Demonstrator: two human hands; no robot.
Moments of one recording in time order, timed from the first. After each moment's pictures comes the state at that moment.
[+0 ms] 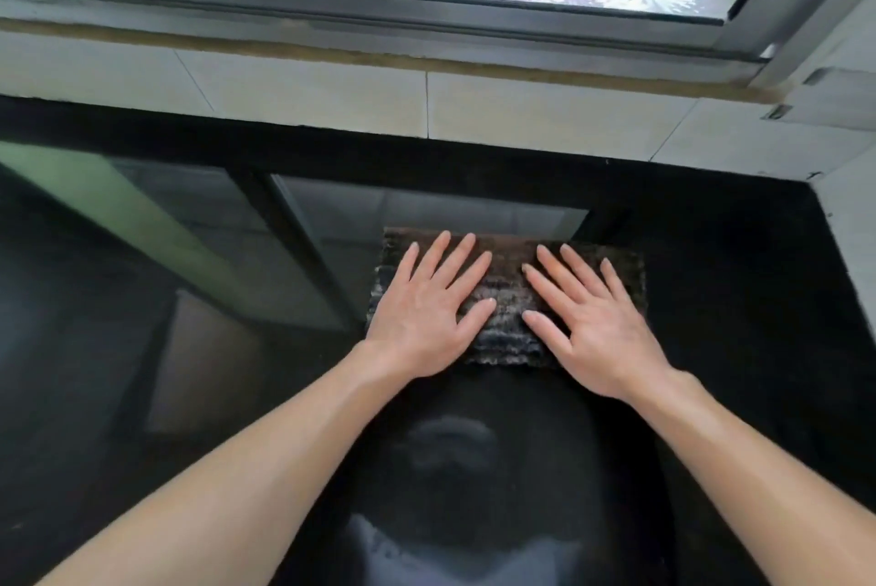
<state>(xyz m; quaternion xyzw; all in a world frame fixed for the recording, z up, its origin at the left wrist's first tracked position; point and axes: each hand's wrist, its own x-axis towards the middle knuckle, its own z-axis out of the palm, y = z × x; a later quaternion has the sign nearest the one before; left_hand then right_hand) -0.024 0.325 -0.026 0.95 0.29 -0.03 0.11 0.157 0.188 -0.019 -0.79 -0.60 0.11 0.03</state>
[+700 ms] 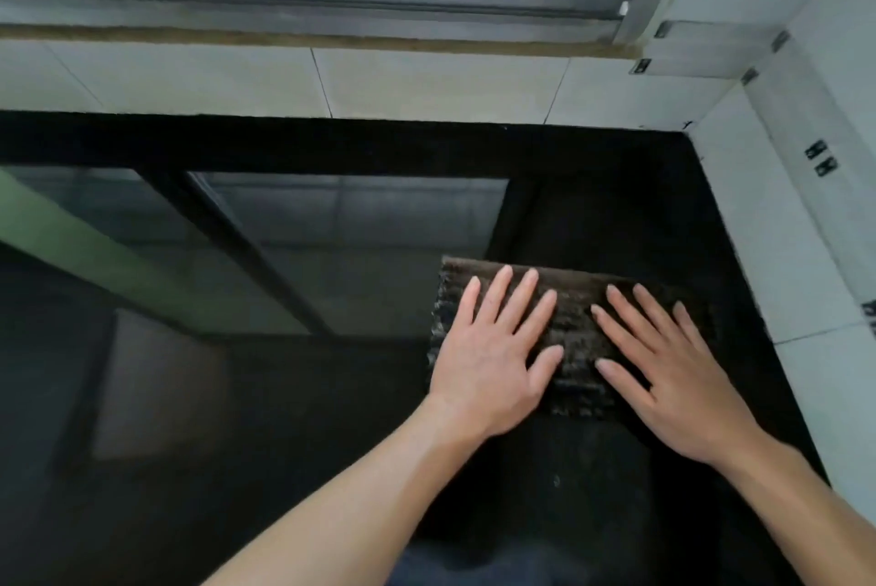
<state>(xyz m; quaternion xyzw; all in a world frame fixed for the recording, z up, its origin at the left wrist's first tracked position) 0.053 0.169 -0.030 0.97 0.20 0.00 0.13 0.215 0.004 -0.017 -0.83 -0.55 0.12 0.03</state>
